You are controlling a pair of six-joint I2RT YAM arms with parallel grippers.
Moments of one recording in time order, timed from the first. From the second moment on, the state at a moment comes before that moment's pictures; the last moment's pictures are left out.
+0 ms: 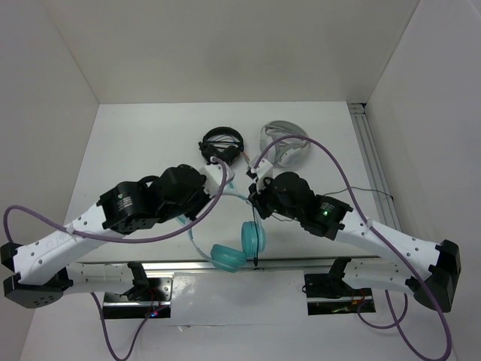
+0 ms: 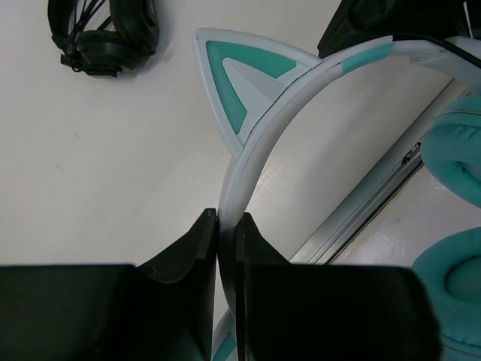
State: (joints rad) left arm -1.07 1.12 1.39 -1.02 -0.30 -0.01; right arm 0.96 1.04 0.89 -0.32 0.08 0.09
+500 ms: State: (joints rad) left arm -1.09 1.00 1.36 -0.95 -0.22 -0.10; right arm 0.94 0.95 0.66 0.09 -0.09 0.12
